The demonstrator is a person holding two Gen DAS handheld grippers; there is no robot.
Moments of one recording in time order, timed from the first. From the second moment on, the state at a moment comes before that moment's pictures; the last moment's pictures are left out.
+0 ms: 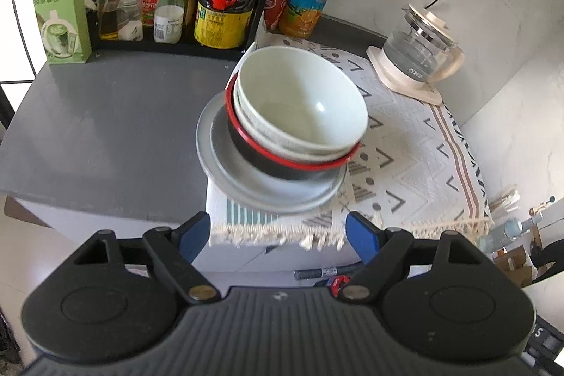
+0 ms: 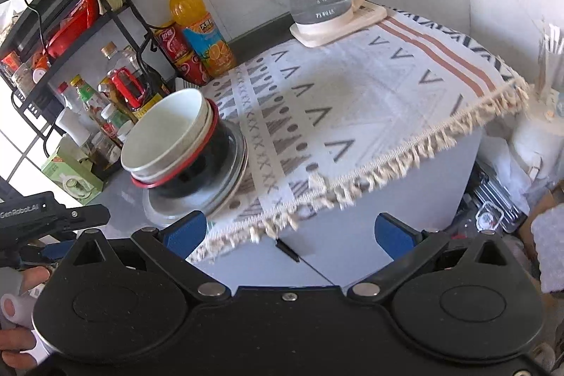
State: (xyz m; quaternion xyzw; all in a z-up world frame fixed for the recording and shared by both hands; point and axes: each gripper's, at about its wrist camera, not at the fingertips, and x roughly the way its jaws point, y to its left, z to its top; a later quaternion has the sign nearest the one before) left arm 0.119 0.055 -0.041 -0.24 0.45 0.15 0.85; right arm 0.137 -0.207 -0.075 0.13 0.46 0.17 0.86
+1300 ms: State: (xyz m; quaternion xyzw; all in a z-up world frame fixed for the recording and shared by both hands) left arm 0.018 0.006 -0.004 -0.13 0.41 0.10 0.90; right arm 0.046 -0.203 -0.014 0.04 0.38 0.16 0.91
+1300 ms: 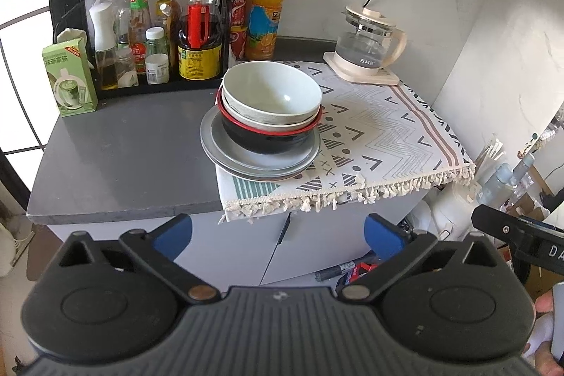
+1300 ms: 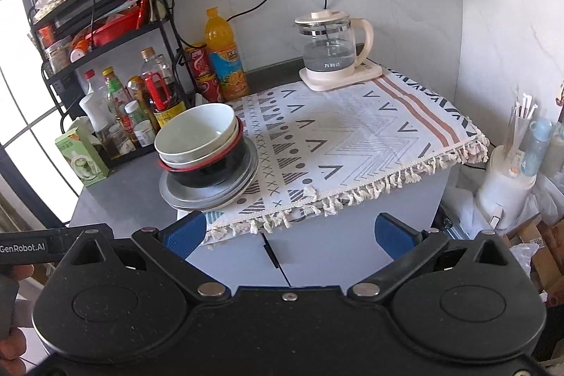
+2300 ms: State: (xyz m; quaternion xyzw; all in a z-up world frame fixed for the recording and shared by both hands) left arm -0.017 0.016 0.008 -0.11 0.39 0.11 0.91; right arm 0.024 -0.198 -0.004 0.03 0.37 0.17 0.91
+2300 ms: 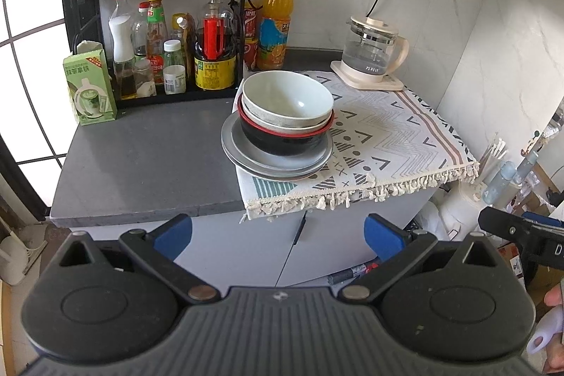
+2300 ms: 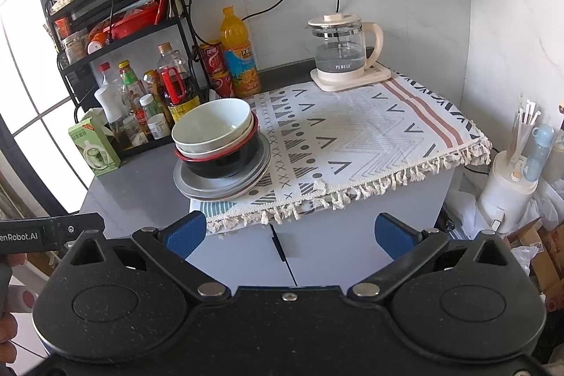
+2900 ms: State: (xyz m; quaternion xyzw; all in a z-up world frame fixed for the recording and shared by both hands) left arm -0.004 0.010 0.009 -0.10 0.39 0.11 0.91; right arm 0.033 -0.202 -0.004 0.03 0.37 0.17 0.91
